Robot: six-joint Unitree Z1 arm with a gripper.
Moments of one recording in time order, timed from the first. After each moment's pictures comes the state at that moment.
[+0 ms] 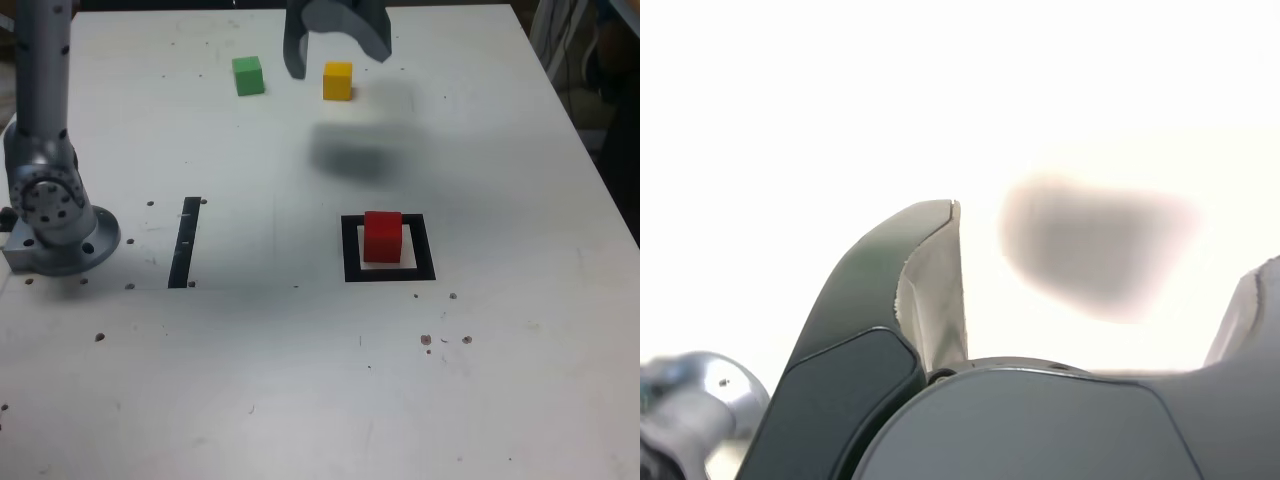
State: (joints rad) arm 0.43 1.90 -1.62 1.28 0.27 0.45
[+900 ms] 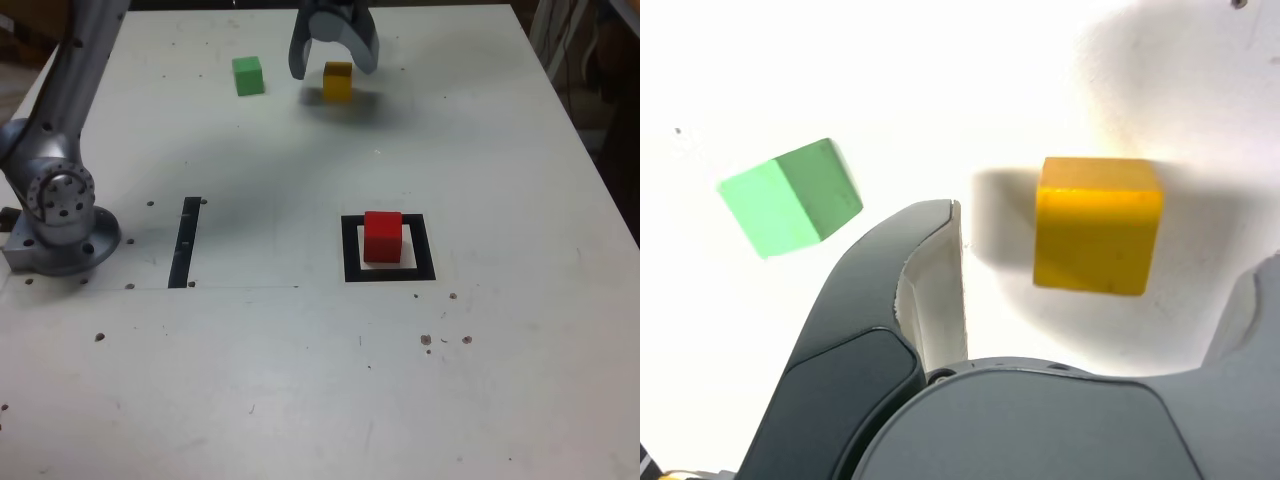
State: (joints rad) arm 0.66 2.22 -1.84 1.26 0.28 0.76
